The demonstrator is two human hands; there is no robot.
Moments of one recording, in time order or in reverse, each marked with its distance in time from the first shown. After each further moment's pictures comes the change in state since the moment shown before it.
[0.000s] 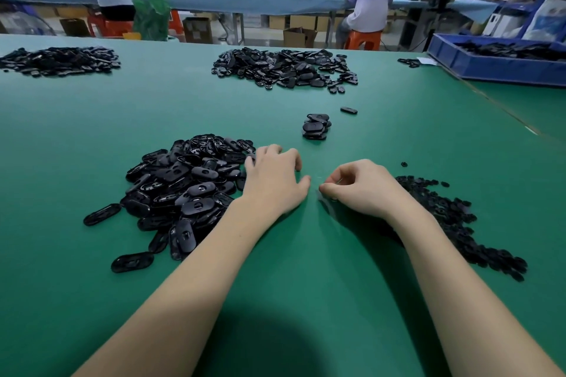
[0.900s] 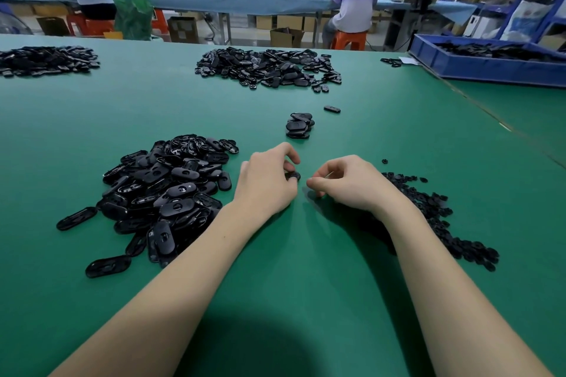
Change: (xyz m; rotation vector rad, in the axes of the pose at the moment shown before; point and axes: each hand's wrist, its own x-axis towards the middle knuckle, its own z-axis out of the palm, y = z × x) left_hand -0.004 0.018 0.002 -0.286 0.040 -0.018; right_hand -0.003 0.005 -0.009 0.151 -0.032 0.001
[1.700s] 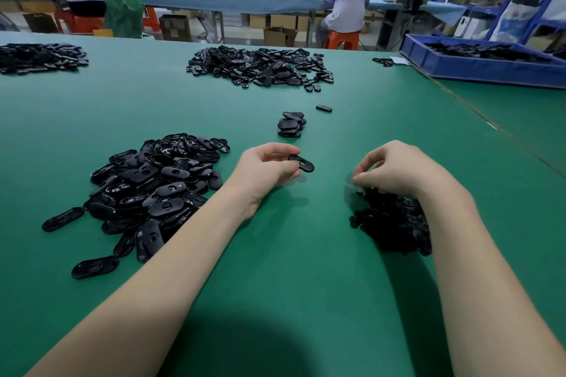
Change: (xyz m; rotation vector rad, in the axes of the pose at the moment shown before) left_hand -0.002 0.011 -0.007 -1.077 -0.163 -0.361; right_hand -0.015 0.016 -0.063 -0.277 0.071 0.207
